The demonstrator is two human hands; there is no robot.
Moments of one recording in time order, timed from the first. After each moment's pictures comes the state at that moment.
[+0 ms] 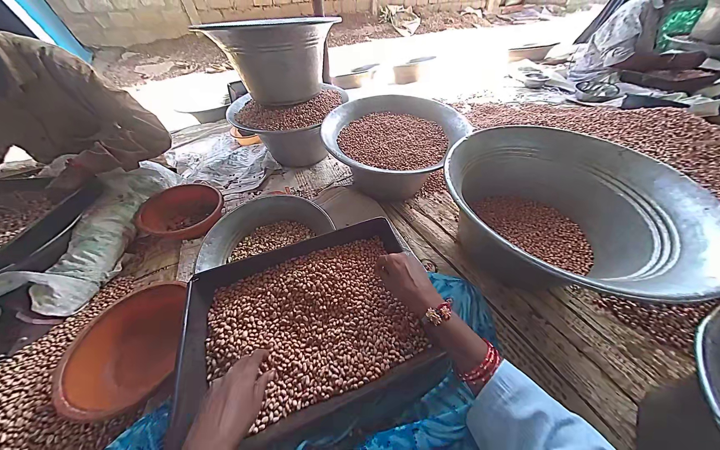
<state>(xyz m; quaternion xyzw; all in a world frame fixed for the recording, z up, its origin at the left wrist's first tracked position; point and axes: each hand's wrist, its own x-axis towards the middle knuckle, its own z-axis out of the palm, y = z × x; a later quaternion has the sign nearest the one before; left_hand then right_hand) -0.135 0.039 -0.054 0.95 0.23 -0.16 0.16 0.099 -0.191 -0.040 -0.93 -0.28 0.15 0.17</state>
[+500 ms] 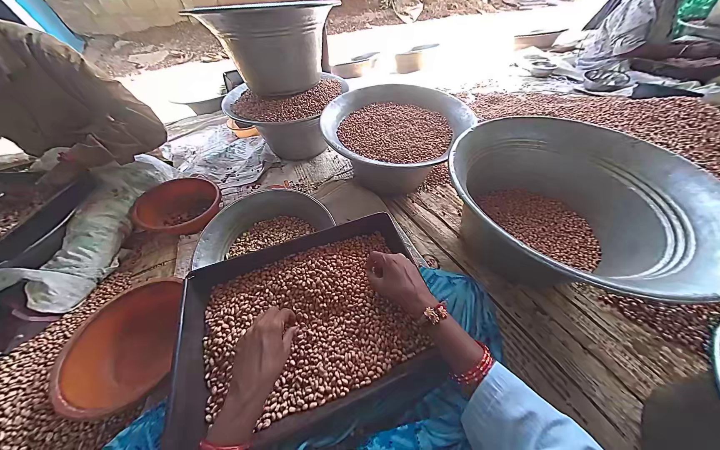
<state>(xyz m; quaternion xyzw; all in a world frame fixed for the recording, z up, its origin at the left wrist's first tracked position) -0.075 0.030 -0.080 0.98 0.18 0.02 0.11 0.105 -0.182 -0.067 -0.90 -0.29 0.15 0.28</state>
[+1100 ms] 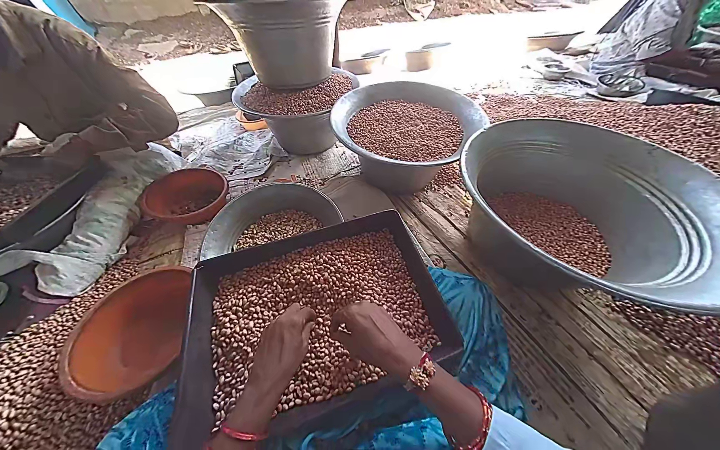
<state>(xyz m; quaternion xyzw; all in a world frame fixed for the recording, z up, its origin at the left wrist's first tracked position) -0.074 0.020 -0.092 0.98 0.12 0.01 0.14 0.016 -0.148 -0.062 -0.82 -0.46 0.24 0.25</state>
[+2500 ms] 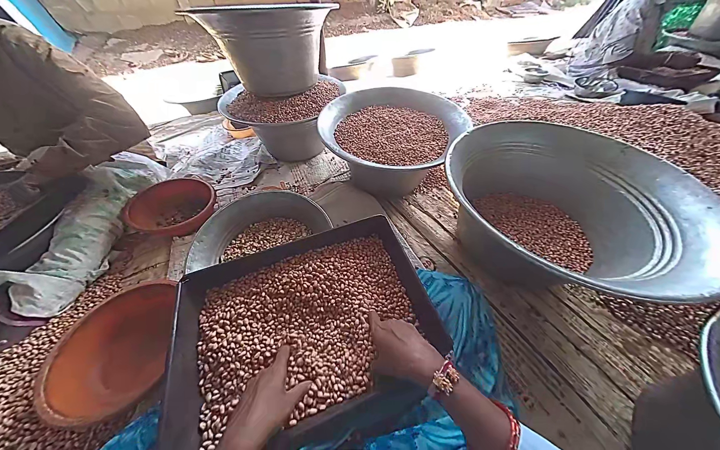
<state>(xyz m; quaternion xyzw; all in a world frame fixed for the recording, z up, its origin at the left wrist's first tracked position) -0.105 0.009 -0.069 0.90 0.27 -0.26 0.22 0.019 -0.188 -0.052 -0.88 -0.28 0.38 0.08</state>
